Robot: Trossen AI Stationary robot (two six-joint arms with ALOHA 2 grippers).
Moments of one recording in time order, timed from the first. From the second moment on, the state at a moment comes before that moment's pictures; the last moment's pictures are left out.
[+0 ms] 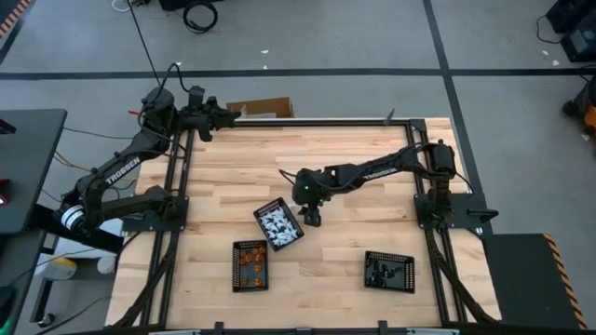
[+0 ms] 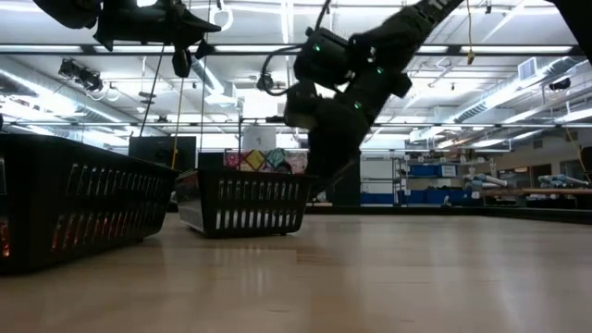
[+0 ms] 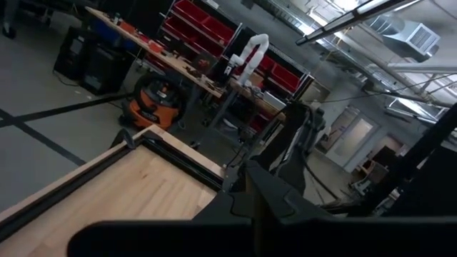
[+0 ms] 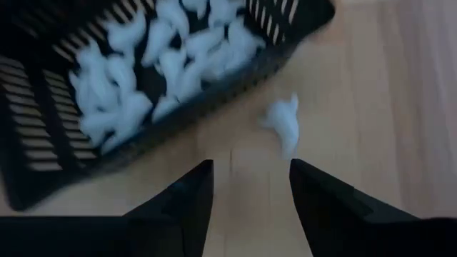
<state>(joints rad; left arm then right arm) 0.96 0.93 0.75 0.28 0.84 -0.62 -0.08 1.93 1.19 -0.23 -0.18 0.02</state>
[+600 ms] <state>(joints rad) 0.96 0.93 0.75 0.28 0.83 -0.62 -0.10 2.07 1.18 0.02 -0.16 0.00</state>
